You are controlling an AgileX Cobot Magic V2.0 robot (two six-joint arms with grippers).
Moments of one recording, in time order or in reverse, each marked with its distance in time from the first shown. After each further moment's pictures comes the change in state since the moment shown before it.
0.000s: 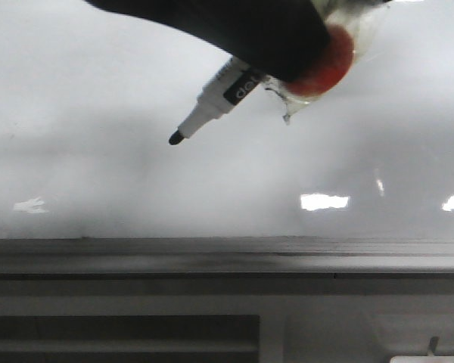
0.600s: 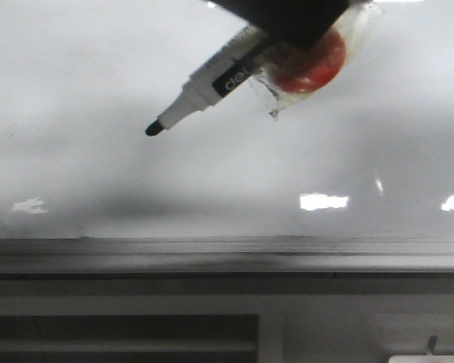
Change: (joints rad) left arm 0.000 0.000 -0.044 0.037 0.005 -0.001; right arm 0.002 0.000 -0.002 -0.020 -0.010 -0.022
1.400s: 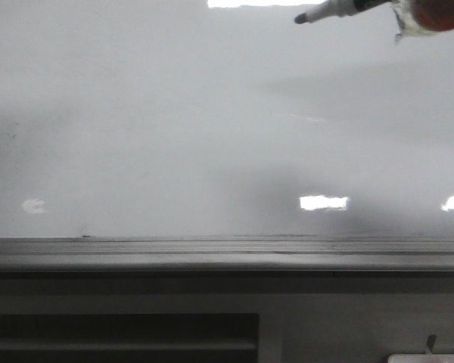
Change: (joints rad) left arm 0.233 -0.504 0.343 -0.007 -0.418 -0.244; right arm 0.000 -0.621 0.457 0.087 -0.617 -0.009
